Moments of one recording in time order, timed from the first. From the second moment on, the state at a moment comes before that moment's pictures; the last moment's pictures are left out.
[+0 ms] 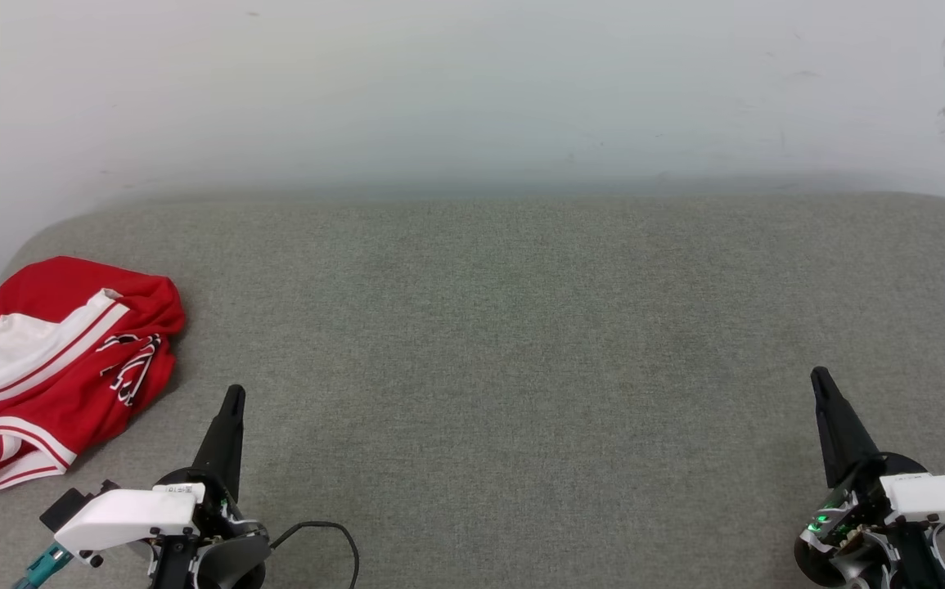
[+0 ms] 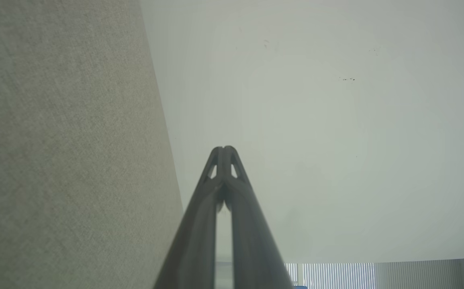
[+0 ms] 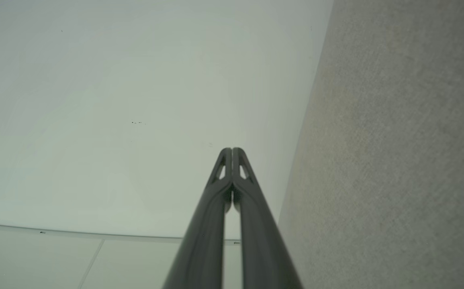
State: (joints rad) left arm -0.11 0.05 0.11 0.25 -1.61 -0.13 0.11; right arm -0.10 -0.05 -0.11 0.25 1.62 0.13 0.12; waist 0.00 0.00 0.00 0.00
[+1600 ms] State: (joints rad) left arm -0.07 0.05 0.11 0.29 -1.61 -0.13 0.11; right arm -0.06 -0.05 -0.11 0.29 1.62 0.13 0.11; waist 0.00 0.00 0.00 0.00
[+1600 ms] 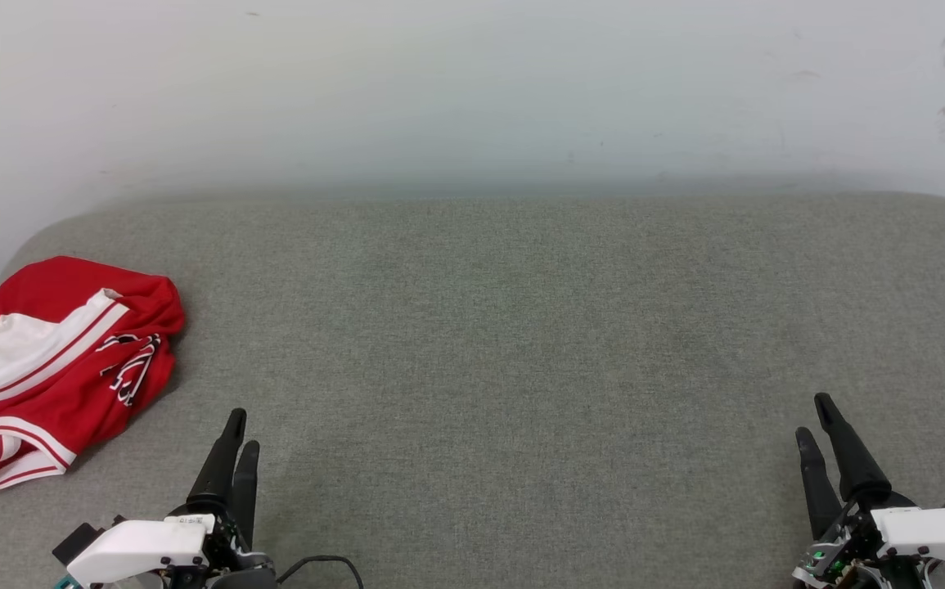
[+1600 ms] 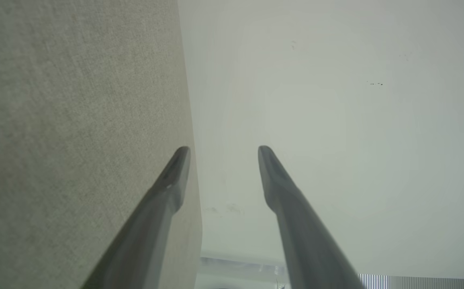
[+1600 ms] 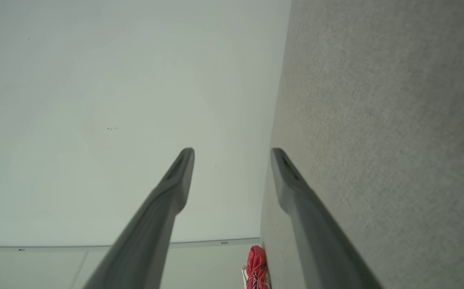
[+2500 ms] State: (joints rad) left arm -0.06 0.05 0.10 0.16 -1.19 -0.07 -0.01; right arm -0.05 -0.05 -0.10 0.16 1.16 0.13 -0.01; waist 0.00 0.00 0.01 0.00
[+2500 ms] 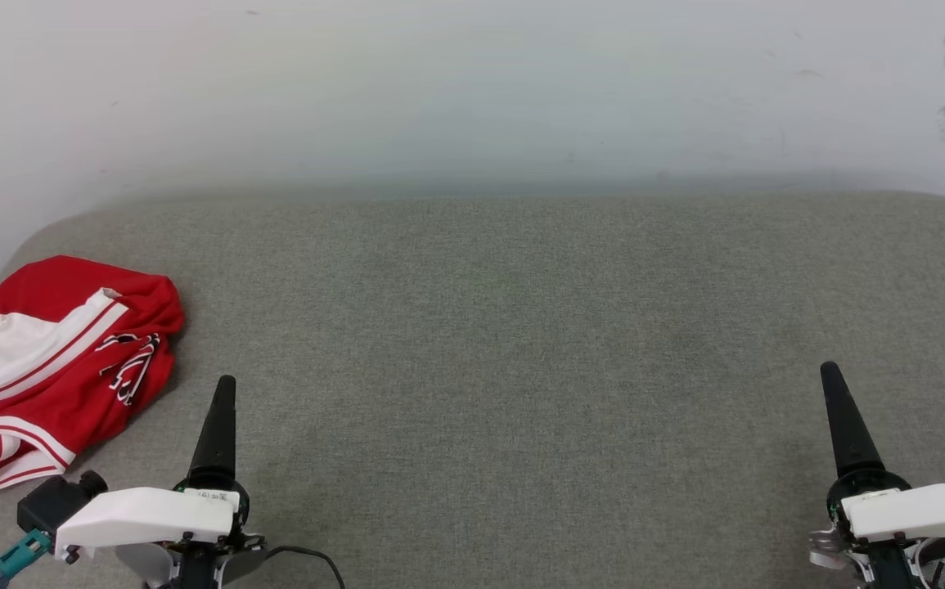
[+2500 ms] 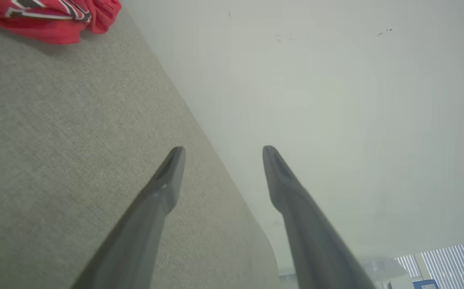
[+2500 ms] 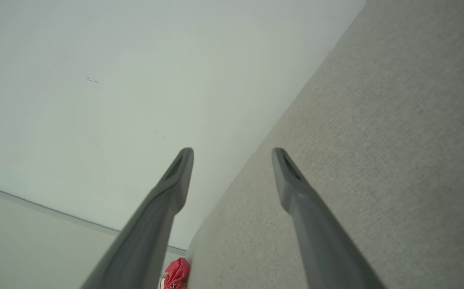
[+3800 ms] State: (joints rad) left arm -0.03 0.05 0.00 0.04 -0.54 0.03 -0.13; right arm -0.02 -0.05 -0.04 0.04 0.49 0.13 -0.13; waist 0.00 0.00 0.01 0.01
